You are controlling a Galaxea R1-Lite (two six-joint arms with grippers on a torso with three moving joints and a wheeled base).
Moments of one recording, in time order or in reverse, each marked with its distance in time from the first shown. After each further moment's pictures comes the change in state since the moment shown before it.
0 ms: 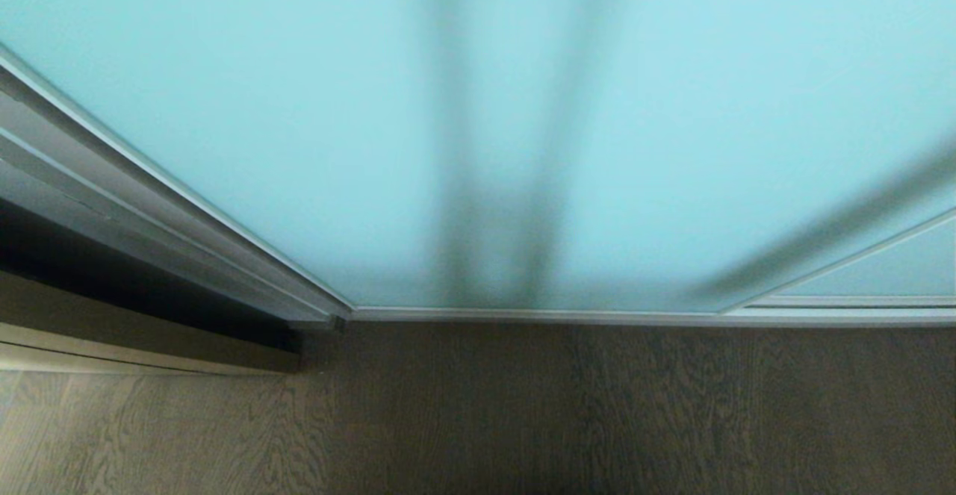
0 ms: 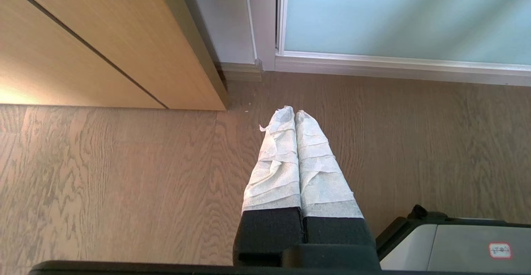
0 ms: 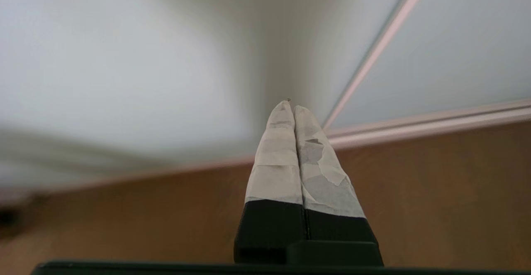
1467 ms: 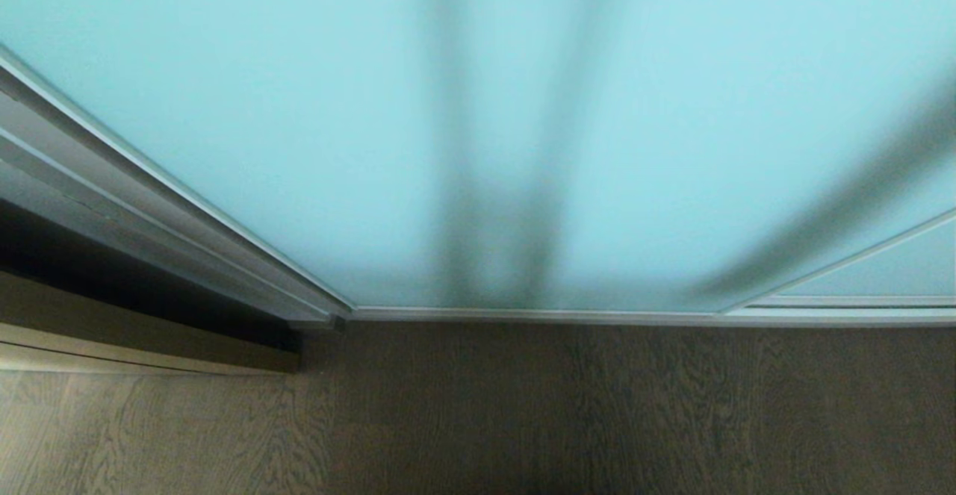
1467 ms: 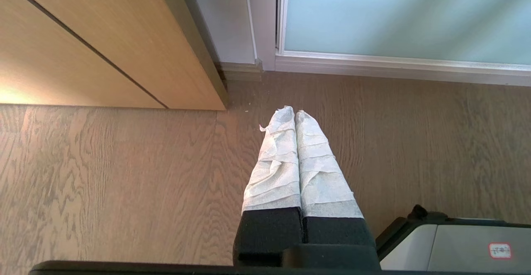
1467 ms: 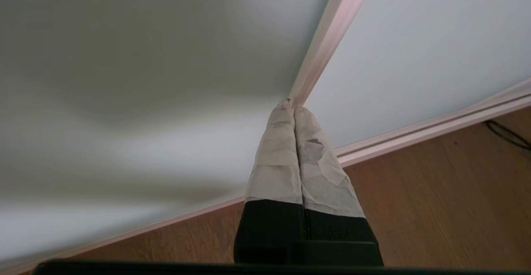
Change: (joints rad) left arm 0.000 0.000 0.000 0.000 0.000 0.000; right arm -0.437 0.277 0.021 -0.338 0.207 -0.016
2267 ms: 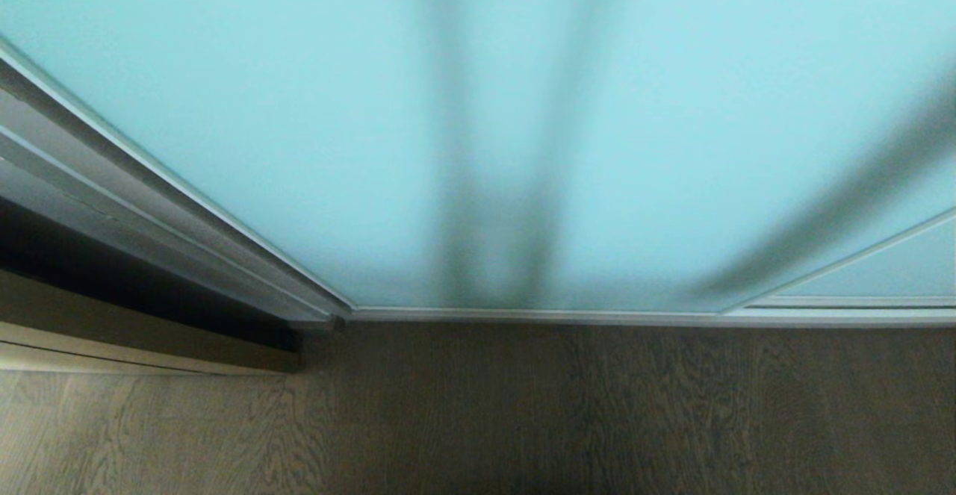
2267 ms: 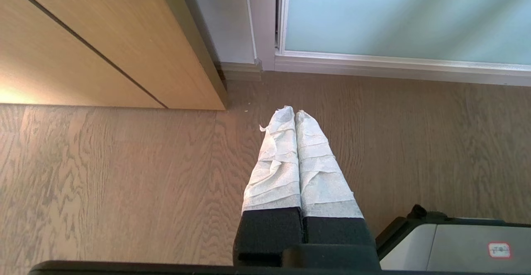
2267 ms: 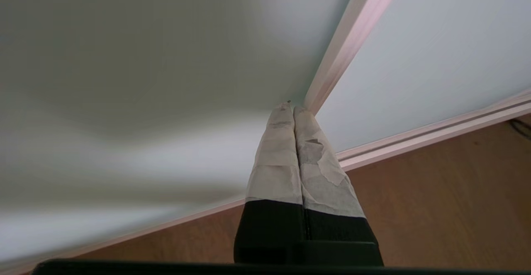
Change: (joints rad) left arm 0.000 0.000 0.000 0.000 0.000 0.000; right arm -0.038 0.060 -0.001 -0.066 0.053 0.028
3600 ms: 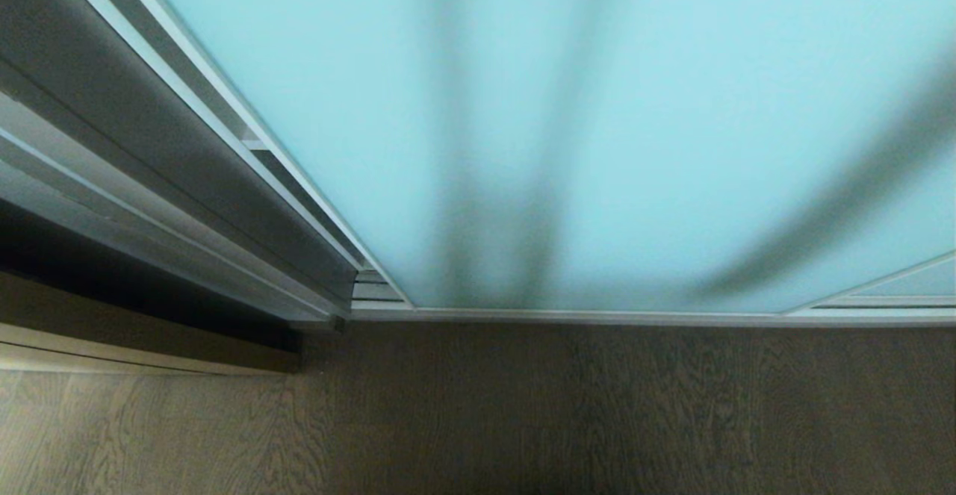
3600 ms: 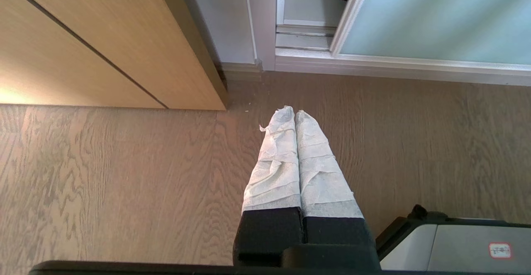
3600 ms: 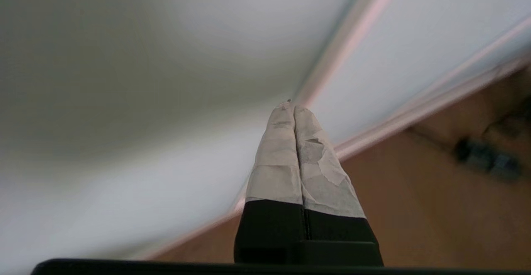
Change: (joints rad) left arm 0.000 0.000 0.000 0.000 0.000 0.000; right arm -0.452 0.126 -0.080 -0.110 0.225 0.004
